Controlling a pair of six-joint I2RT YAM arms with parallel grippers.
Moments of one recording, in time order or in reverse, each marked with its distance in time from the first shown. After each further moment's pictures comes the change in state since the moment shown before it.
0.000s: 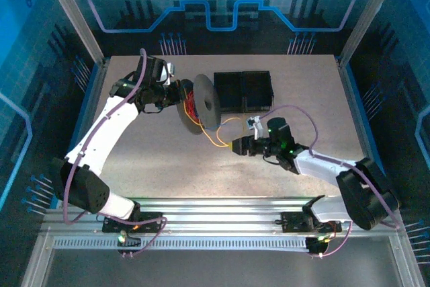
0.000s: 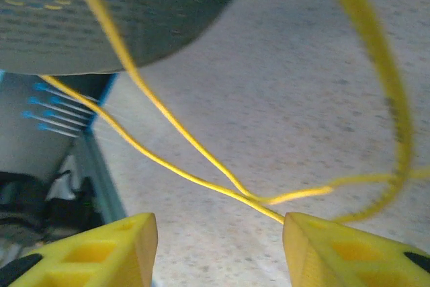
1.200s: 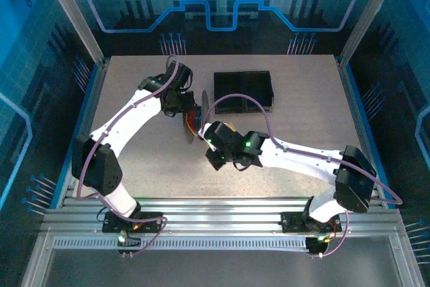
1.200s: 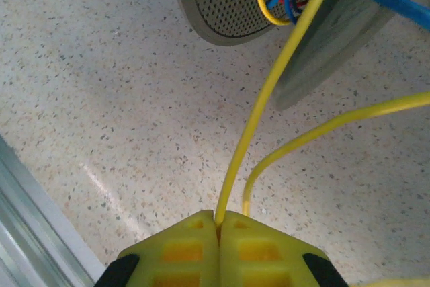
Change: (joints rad) left arm -0.120 0.187 0.043 -0.077 -0.307 0.045; right arm 0.542 0.214 0.649 -0.893 0.762 -0.307
